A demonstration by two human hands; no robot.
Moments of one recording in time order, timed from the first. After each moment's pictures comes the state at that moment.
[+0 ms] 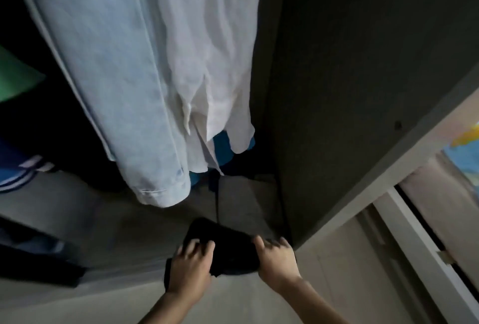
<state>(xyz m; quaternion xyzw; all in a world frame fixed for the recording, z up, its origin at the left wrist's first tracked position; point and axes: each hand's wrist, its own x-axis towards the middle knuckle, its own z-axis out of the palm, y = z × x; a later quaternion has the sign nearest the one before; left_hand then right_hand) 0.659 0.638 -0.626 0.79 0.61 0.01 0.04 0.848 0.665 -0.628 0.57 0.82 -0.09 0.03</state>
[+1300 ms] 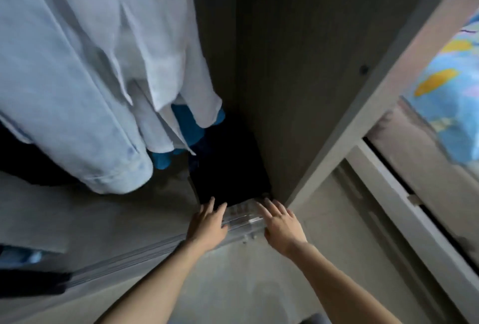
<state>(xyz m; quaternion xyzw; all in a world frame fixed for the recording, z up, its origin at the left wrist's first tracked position) 0.702 0.702 -0.678 0.75 0.60 -0.09 0.25 0.897 0.665 -0.682 0.64 0.74 -0.20 0.05</state>
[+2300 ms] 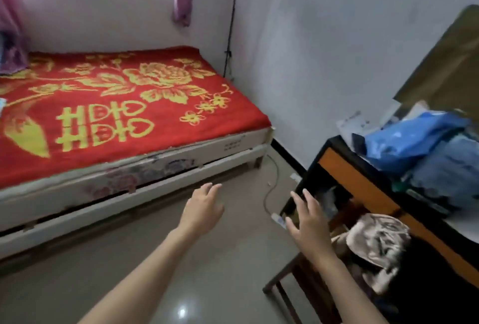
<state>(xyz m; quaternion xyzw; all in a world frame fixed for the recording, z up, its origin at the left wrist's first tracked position) 0.880 0.191 -0.255 0.93 -0.21 -0.08 0.29 0.752 -0.017 -0.228 0.98 -0.16 0.09 -0.10</state>
